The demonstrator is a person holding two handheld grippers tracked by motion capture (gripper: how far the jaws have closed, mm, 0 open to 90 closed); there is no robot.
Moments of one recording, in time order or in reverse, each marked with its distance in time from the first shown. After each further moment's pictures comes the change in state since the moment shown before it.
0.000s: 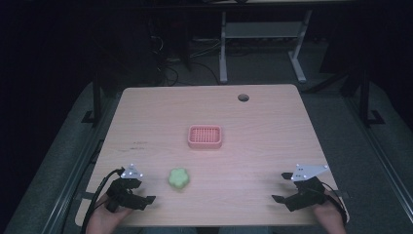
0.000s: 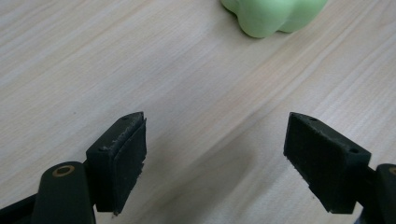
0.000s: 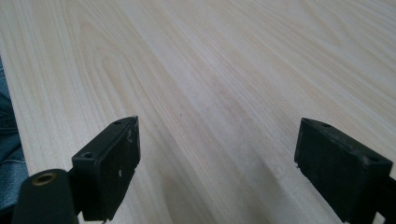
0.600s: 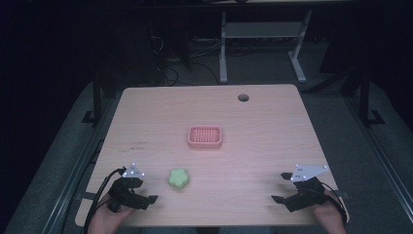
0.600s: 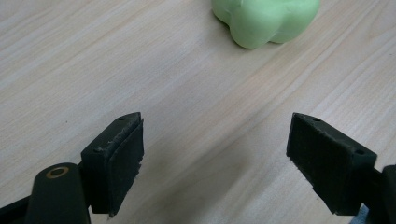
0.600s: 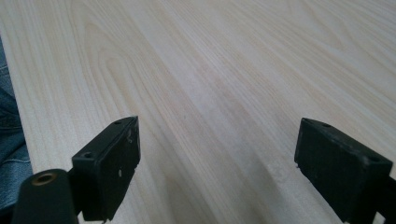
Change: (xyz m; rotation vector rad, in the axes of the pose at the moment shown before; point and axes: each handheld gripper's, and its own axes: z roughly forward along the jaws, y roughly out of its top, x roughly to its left) left arm -0.003 0.005 0.000 -0.016 -0.006 -0.004; right arm 0.002 0.001 -0.001 0.002 0.003 -0.018
